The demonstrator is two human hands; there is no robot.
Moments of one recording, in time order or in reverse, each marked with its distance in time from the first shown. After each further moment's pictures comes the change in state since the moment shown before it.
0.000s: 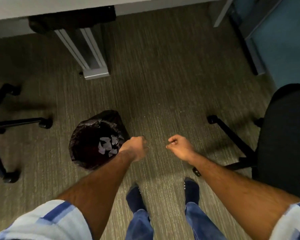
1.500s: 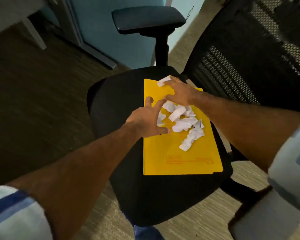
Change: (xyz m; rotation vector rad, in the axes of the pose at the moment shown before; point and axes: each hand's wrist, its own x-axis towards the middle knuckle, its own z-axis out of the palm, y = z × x) left_hand 0.026 0.584 0.142 0.567 -0.039 1.035; right_hand -0.096 0.298 -0.509 -0.329 0.566 0.140
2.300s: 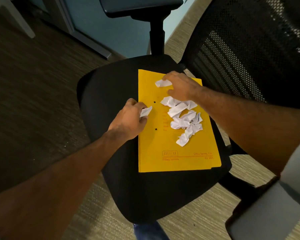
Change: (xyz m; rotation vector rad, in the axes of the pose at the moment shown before) left_hand -0.014 -0.030 0.026 -0.286 0.177 -0.100; right_hand 0.009 0.022 0.013 -0.115 0.028 -0.064
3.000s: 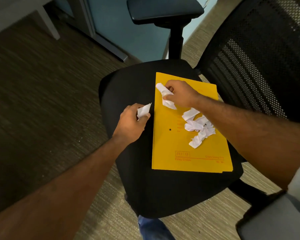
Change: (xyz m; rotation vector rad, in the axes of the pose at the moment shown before) left_hand -0.034 -0.023 -0.014 -0.452 0.163 -0.223; right_hand -0.016 -0.071 -0.002 0.280 0.047 -0.028
